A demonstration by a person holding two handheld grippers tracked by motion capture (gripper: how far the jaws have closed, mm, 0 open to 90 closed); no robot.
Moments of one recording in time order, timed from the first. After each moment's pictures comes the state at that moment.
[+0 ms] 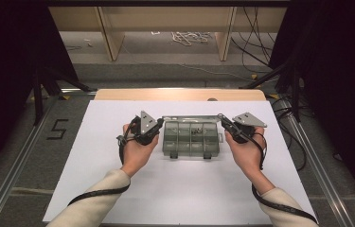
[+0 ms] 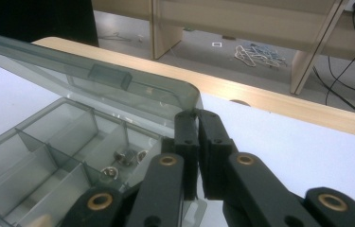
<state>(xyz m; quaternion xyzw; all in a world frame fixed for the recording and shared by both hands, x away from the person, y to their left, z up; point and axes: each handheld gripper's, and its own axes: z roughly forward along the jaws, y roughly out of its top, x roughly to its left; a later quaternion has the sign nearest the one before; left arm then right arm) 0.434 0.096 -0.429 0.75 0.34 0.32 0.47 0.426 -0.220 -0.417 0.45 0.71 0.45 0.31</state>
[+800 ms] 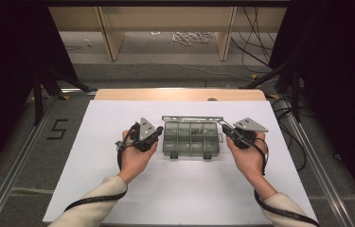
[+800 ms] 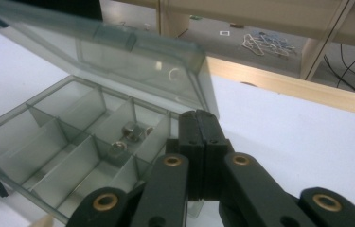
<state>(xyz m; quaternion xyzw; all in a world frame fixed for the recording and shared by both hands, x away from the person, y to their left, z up) 0.423 0.103 -0.441 0.77 0.33 0.30 0.46 0.416 -0.226 -0.426 0.45 0.72 0.44 0.29</state>
